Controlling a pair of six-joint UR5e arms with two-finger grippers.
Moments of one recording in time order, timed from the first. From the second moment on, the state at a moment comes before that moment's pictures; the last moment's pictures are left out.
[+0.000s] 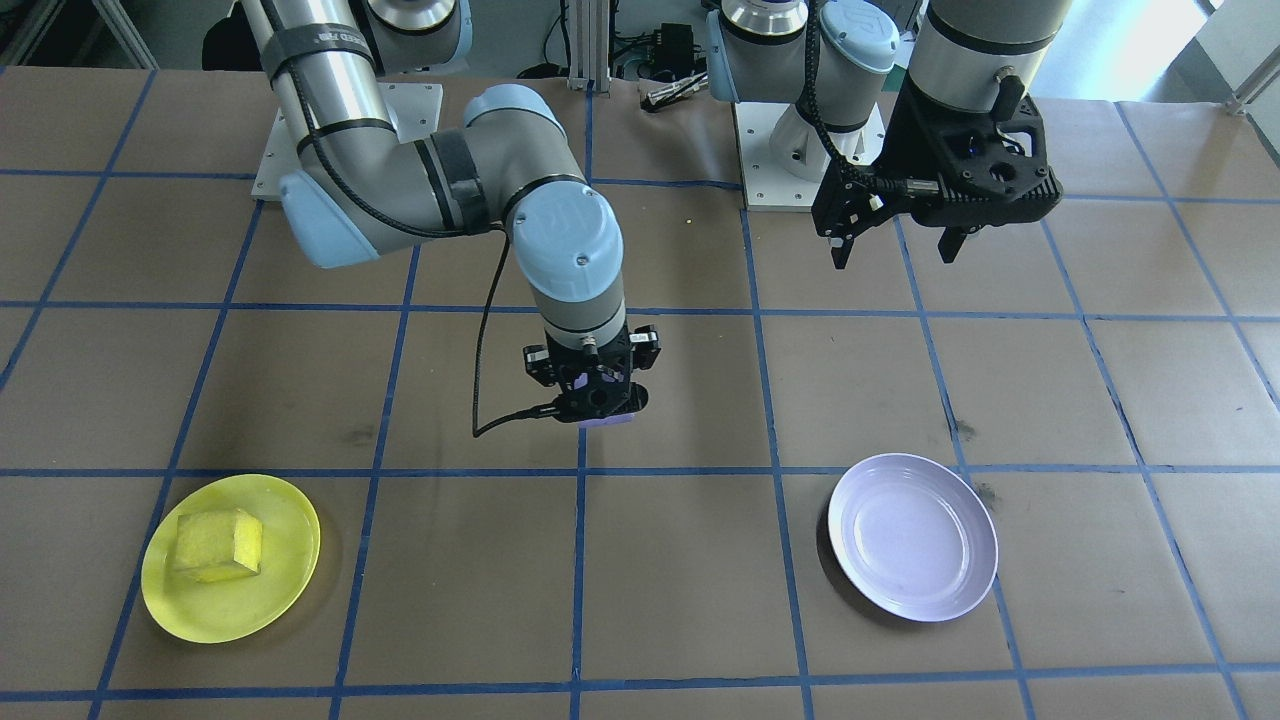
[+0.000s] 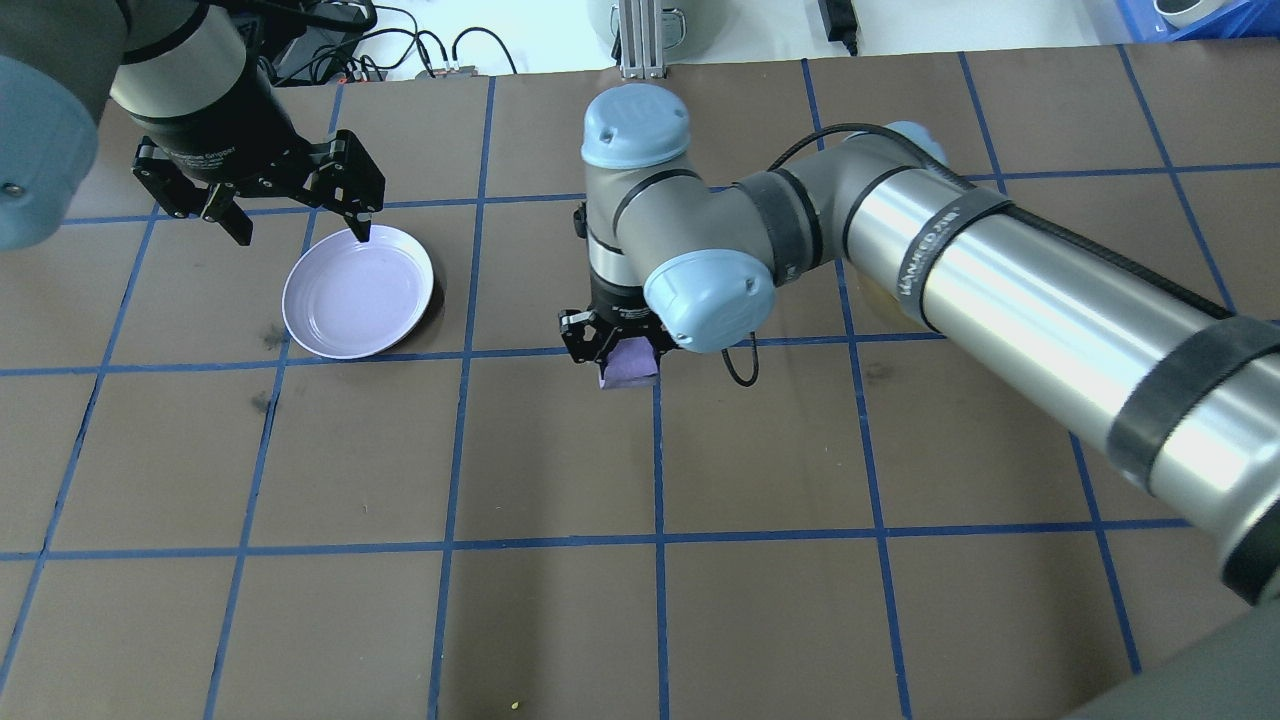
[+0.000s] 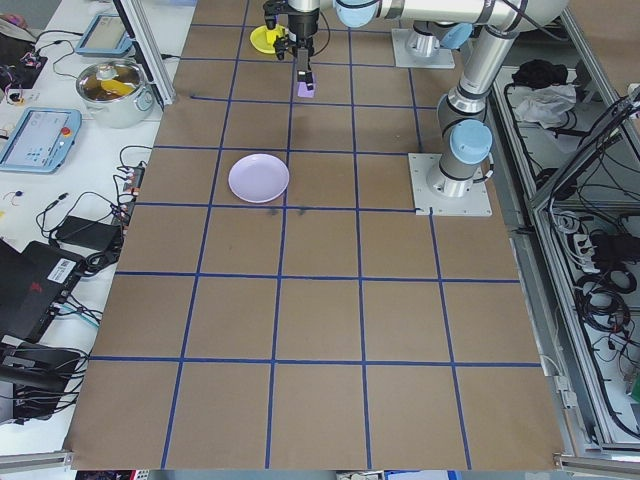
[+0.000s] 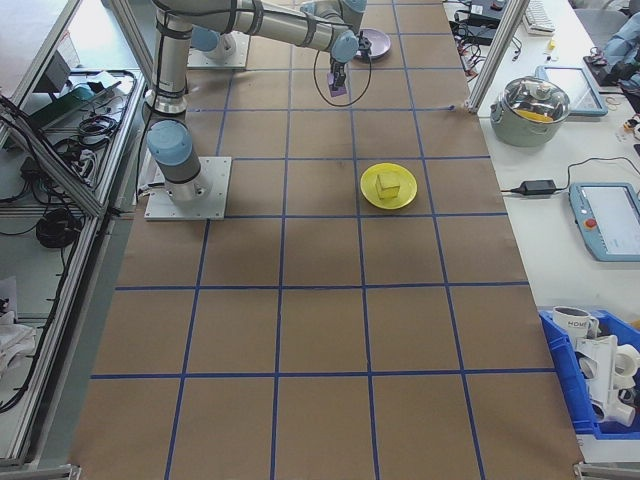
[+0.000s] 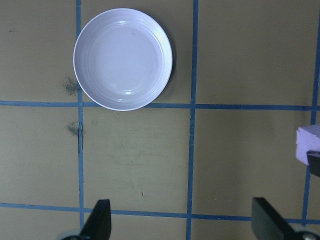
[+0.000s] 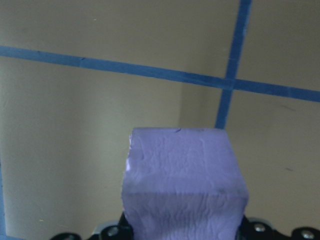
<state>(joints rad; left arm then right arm) -1.57 -1.54 -1.57 -1.55 1.65 -0.03 1.98 -1.14 1.60 -1.93 -1.44 0.26</state>
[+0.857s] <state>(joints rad) -1.57 -1.55 -1.56 -1.54 1.66 -0.04 2.09 -1.04 1.56 -2.00 -1.45 0.29</state>
